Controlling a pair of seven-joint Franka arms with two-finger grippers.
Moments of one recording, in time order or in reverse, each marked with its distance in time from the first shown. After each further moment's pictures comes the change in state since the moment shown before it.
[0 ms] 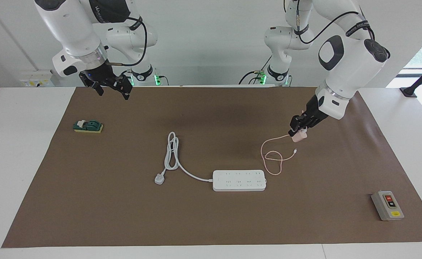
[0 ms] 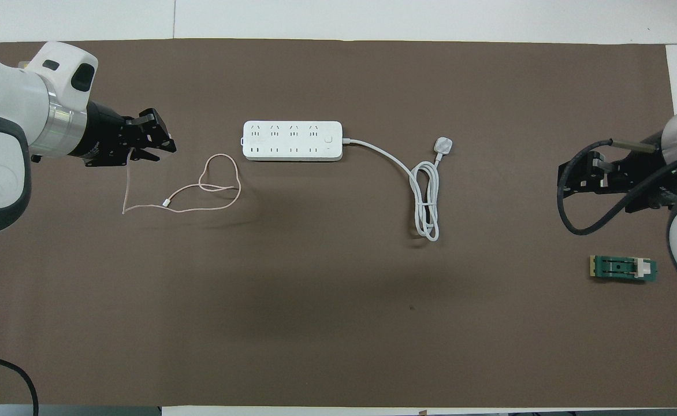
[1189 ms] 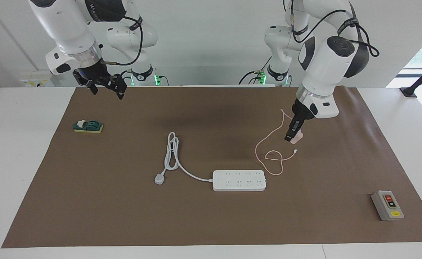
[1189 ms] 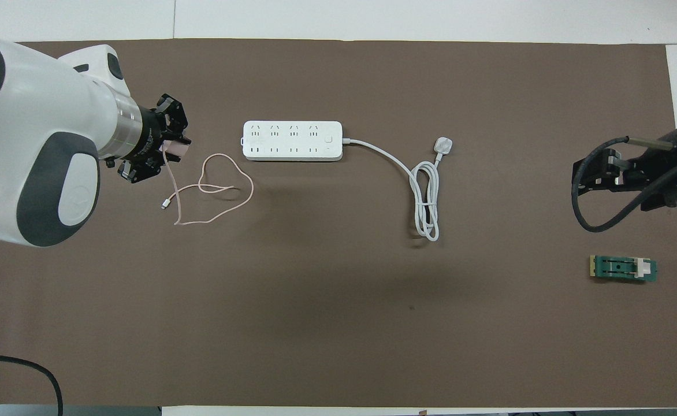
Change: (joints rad) left arm -0.116 0.028 -0.011 0.004 0.238 0.050 -0.842; right arm -0.015 0.000 -0.003 0.011 -0.025 -0.004 -0.009
